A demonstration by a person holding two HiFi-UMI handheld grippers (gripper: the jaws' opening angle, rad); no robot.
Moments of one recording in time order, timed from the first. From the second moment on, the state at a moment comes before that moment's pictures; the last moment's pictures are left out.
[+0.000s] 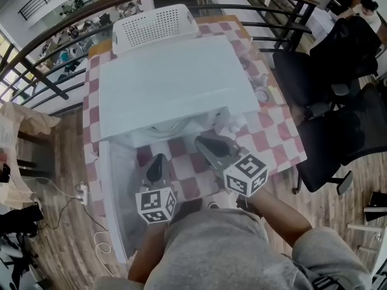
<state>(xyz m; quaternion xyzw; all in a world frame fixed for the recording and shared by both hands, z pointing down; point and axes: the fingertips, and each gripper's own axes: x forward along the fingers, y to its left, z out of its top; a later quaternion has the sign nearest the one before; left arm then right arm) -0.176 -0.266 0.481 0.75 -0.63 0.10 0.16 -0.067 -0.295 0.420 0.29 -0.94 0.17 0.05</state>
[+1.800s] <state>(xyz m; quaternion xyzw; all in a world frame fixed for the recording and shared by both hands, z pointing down) -0.064 -0.068 0.394 0.79 -0.59 0.05 0.11 0.051 -0.093 0.384 0.32 -0.94 0.11 0.08</state>
